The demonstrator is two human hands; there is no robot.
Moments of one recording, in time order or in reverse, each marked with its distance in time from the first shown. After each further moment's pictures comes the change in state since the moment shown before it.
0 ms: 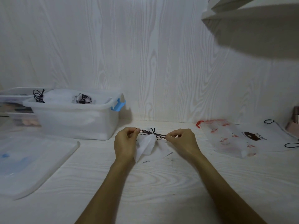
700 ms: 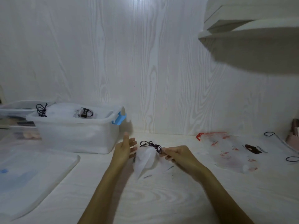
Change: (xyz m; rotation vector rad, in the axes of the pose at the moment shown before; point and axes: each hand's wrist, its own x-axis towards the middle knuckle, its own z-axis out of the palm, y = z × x) left_hand 0.011 0.030 -0.015 -0.185 -0.247 -0.277; right_hand -0.008 -0.005 -0.011 0.205 -0.363 0.020
